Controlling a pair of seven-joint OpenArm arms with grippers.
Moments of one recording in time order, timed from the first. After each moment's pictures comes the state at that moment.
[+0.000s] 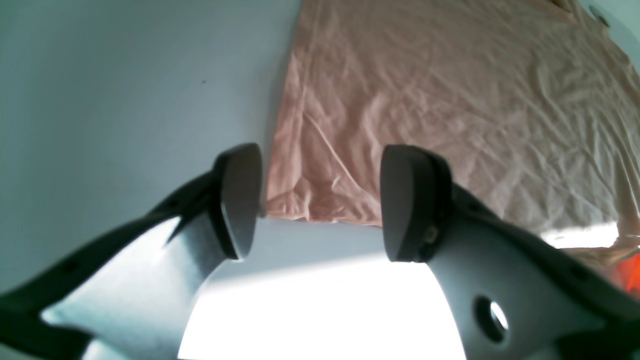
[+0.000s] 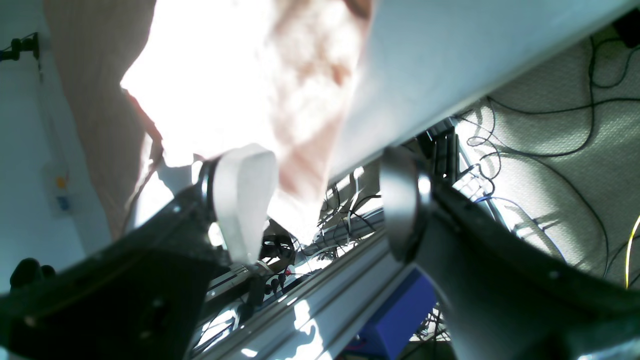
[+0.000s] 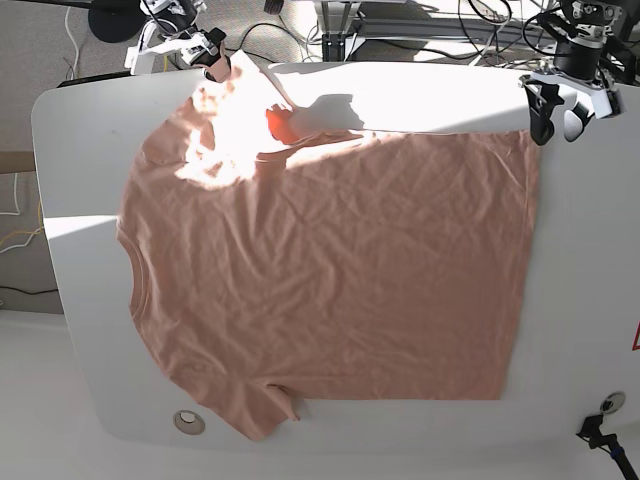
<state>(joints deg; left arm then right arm) 48.7 -22.4 -19.6 107.2 -43.6 -10.9 1.3 -47.0 4.9 17.8 101.8 61.8 12.2 -32.1</state>
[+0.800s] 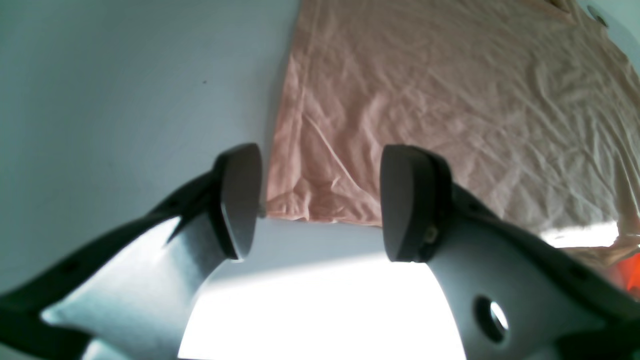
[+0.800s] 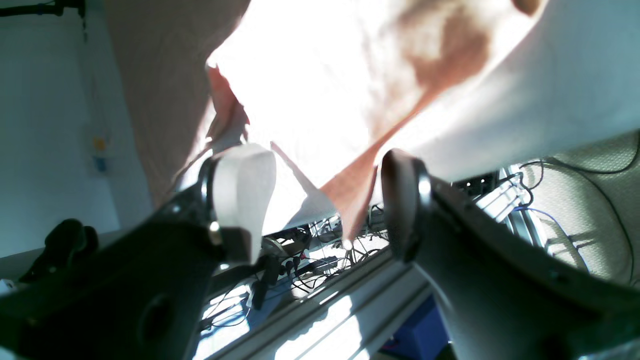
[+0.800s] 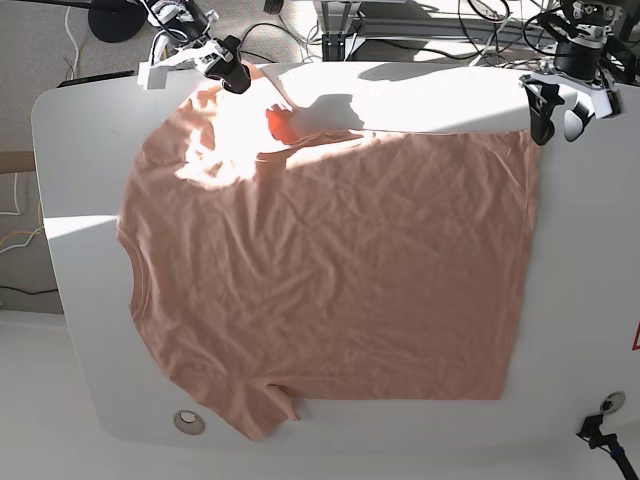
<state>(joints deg) 48.7 -22.5 -19.6 107.1 -43.6 -10.9 1.3 -45.7 4.5 15.9 106.8 62.3 12.6 -37.0</state>
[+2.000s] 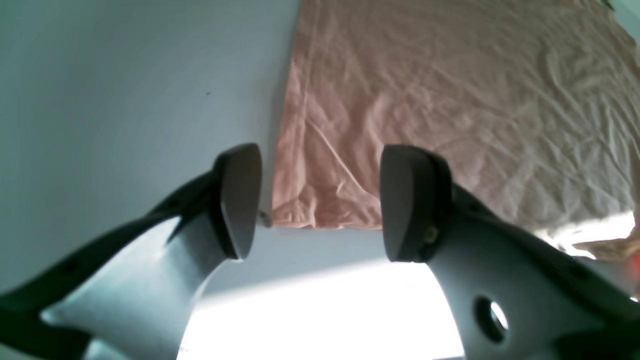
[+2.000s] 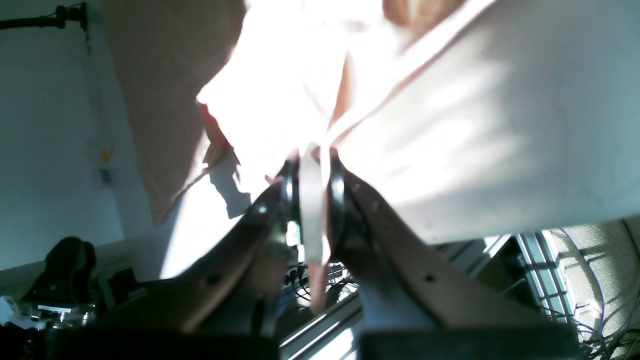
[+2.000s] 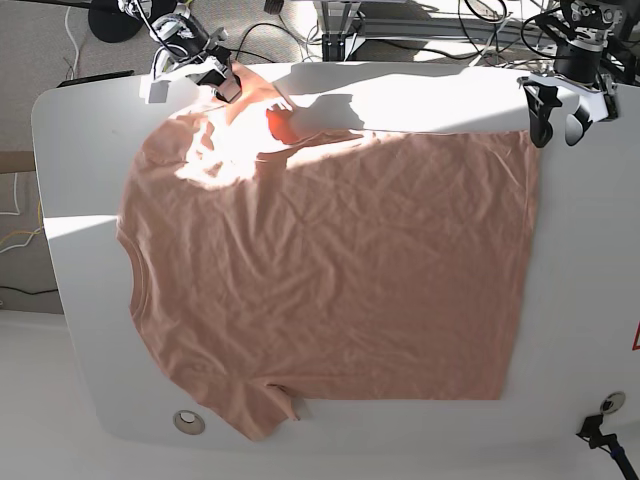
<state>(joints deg) 47.9 -22.5 -19.6 107.1 -39.7 -10.9 1.3 -40.5 4.5 16.0 102.2 62.3 12.5 -37.4</state>
